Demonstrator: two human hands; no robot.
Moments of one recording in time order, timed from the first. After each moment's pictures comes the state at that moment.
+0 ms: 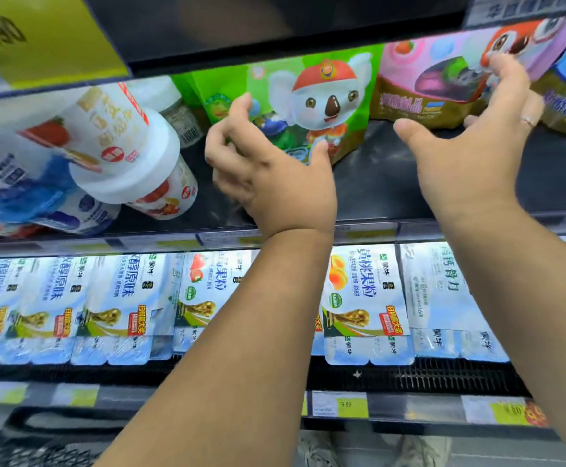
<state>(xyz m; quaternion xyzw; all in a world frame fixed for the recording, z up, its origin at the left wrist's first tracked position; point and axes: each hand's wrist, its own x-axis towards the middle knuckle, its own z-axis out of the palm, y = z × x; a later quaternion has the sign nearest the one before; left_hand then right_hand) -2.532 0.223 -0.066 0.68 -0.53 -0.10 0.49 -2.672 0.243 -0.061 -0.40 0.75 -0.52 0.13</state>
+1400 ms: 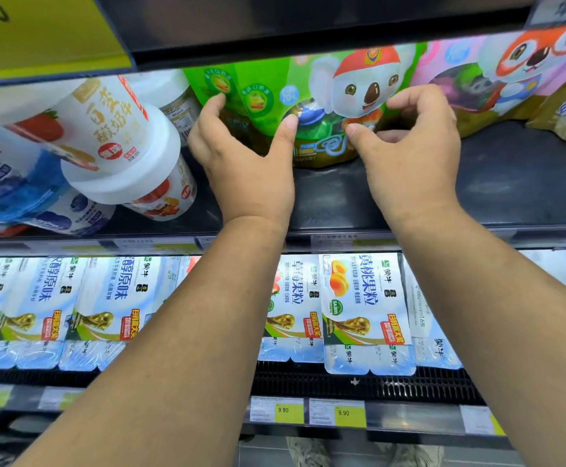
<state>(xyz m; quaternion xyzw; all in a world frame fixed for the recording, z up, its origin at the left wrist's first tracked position) -2.490 0.189 -0.074 0.64 -0.54 -0.23 0.50 -2.626 0.217 -0.063 -0.40 0.73 -0.52 0.19</state>
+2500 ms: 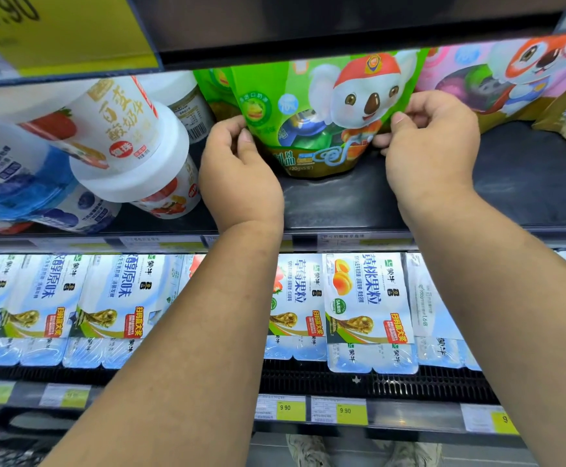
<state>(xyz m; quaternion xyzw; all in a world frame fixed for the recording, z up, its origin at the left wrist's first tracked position) -2.478 0.190 -0.069 0.67 -0.48 -0.24 0.51 -2.634 0.202 -0.063 -0.34 0.72 -0.55 0.25</state>
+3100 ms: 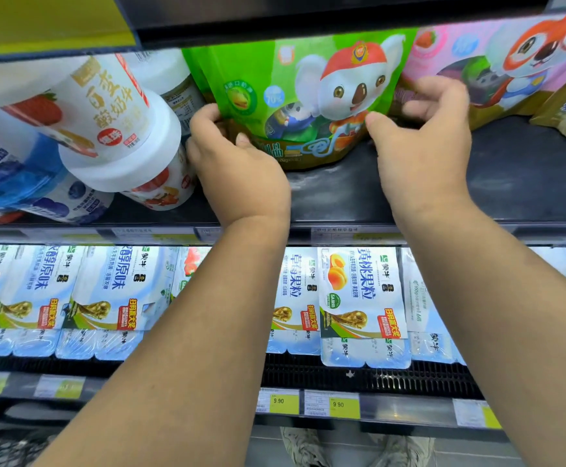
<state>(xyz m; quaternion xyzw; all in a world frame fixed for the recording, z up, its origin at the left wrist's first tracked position) -2.486 0.196 -0.066 0.70 -0.47 -0.20 0.50 -2.628 0.216 -0.063 -0.35 0.71 -0.57 0.25</state>
